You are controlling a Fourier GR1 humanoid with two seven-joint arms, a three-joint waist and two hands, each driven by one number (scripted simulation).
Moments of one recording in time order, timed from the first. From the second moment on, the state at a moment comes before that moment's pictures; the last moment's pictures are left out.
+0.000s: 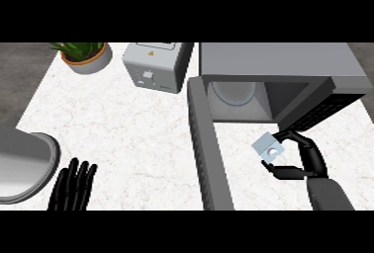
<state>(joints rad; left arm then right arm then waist) 0.49 0.23 -0.41 -2.06 0.17 0.23 -0.37 -0.32 -0.19 -0.24 -0.62 0.30 0.02 -1.04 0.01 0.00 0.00</state>
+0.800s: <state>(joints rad) 0.54 0.27 -0.33 -2.06 0.25 0.14 -0.42 -0.45 -0.15 -0.34 -0.38 0.24 -0.11 -1.06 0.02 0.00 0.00</state>
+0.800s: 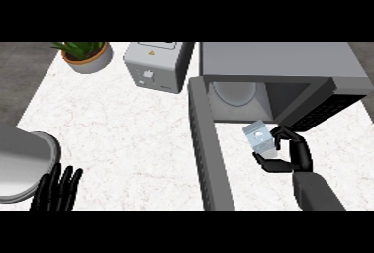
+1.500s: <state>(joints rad) 0.57 0.28 -0.24 -2.05 0.30 0.07 -0.43 -0.41 -0.02 -0.21 -0.63 0.17 -0.10 -0.96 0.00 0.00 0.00</state>
